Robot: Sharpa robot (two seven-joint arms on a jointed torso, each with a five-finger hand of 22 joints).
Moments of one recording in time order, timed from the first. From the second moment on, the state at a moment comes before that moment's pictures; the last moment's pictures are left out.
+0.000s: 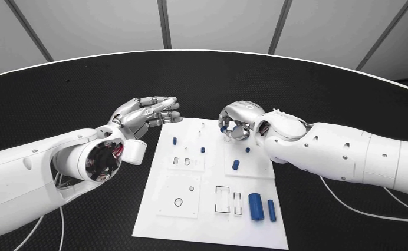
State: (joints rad) left arm 1.38 -0.92 -0.12 1.66 0.15 -0.27 0.31; left_hand 1.44 -0.16 0.38 0.14 0.05 0.87 0.22 0.25 0.16 1.00 0.18 0.11 0.07 0.98 0.13 0.34 0.25 0.16 0.85 0.26 0.32 0.13; right arm 1.35 -0.66 -0.11 1.33 -1.64 -0.40 -0.14; right_hand 1.32 -0.15 0.64 -0.07 0.18 1.05 0.11 0.32 0.40 1.24 0.05 0.20 0.18 1.47 -0.03 1.27 1.13 0.06 1.45 0.07 1.44 1.31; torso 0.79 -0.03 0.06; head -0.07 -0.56
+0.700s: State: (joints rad) left arm 1.39 -0.91 -0.12 1.66 0.15 -0.27 0.30; left_hand 1.44 -0.16 0.39 0.14 0.05 0.87 0.22 0.25 0.16 1.00 0.18 0.11 0.07 0.97 0.14 0.34 0.25 0.16 0.85 0.26 0.32 0.13; right arm 1.37 -0.50 -0.11 1.16 -1.64 -0.47 -0.11; right_hand 1.32 -0.15 0.64 -0.08 0.19 1.05 0.11 0.32 0.41 1.24 0.05 0.20 0.18 1.47 -0.03 1.28 1.14 0.06 1.45 0.07 1.44 1.31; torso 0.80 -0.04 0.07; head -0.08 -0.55
